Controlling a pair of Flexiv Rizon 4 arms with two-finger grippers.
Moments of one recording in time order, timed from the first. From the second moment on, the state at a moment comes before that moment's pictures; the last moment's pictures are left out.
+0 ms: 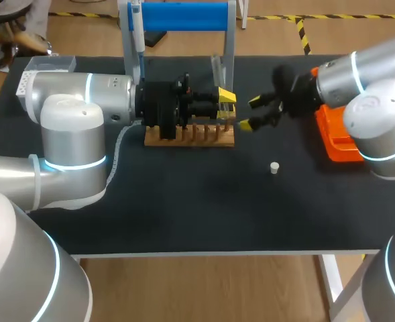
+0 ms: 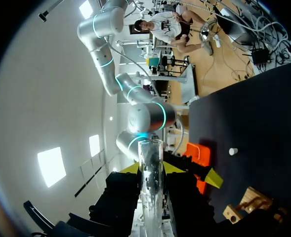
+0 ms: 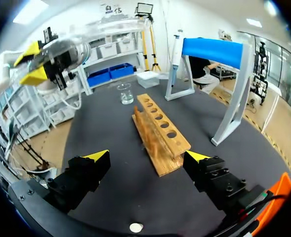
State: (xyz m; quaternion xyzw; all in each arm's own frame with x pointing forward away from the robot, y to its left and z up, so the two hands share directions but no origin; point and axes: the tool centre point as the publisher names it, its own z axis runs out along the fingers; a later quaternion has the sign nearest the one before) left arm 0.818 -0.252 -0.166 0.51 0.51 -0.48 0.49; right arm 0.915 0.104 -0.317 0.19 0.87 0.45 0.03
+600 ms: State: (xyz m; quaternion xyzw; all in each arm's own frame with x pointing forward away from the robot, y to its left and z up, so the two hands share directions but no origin) left arm 0.818 -0.252 -0.166 0.51 0.51 -0.48 0.49; right arm 0.933 0.118 -0.344 0.18 0.88 0.43 0.04
